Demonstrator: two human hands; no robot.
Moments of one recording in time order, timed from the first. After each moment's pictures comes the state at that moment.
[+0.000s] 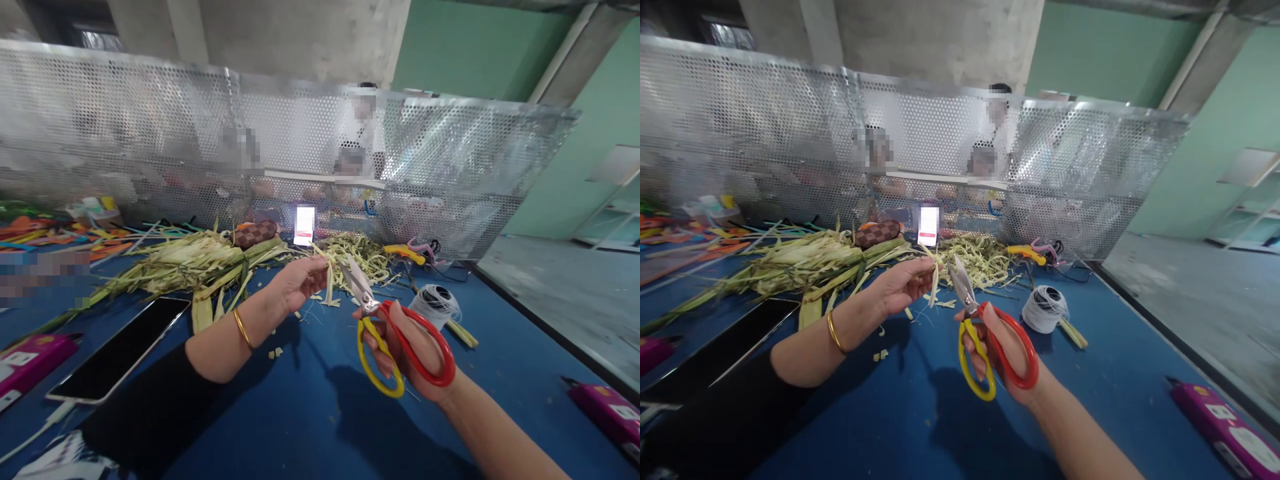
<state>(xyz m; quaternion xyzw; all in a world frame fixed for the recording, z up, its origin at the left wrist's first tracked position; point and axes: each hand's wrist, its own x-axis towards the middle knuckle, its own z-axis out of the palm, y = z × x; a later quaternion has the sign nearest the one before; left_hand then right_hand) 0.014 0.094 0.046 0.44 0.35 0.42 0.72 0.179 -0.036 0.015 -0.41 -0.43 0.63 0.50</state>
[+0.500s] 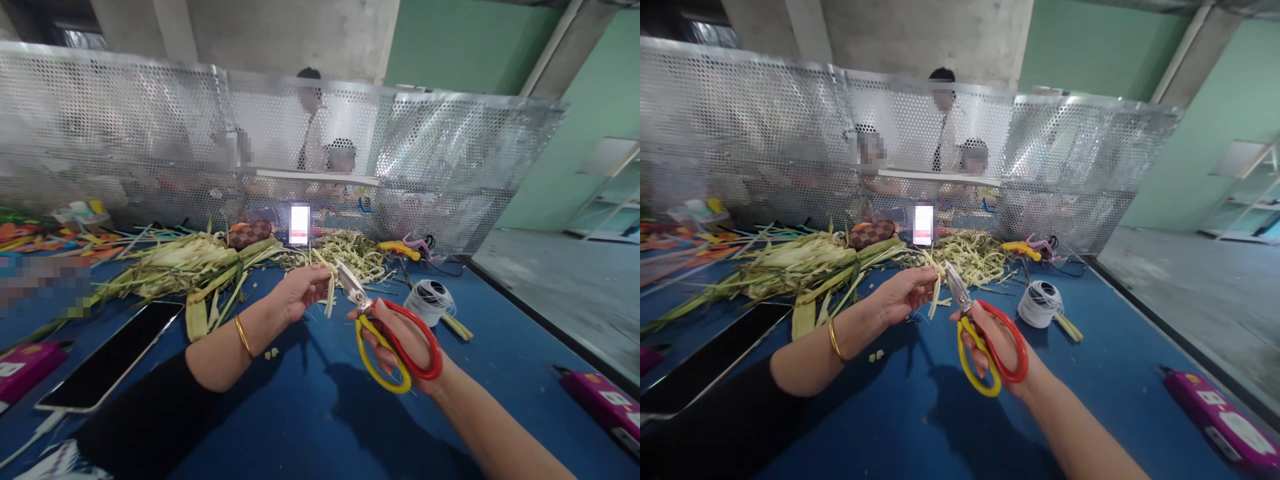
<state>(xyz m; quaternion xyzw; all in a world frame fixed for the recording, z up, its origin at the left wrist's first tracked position) 0.026 0.085 0.036 0.38 0.36 0.39 0.76 0.176 -0.035 0.017 -0.46 -0.41 0.61 0.50</state>
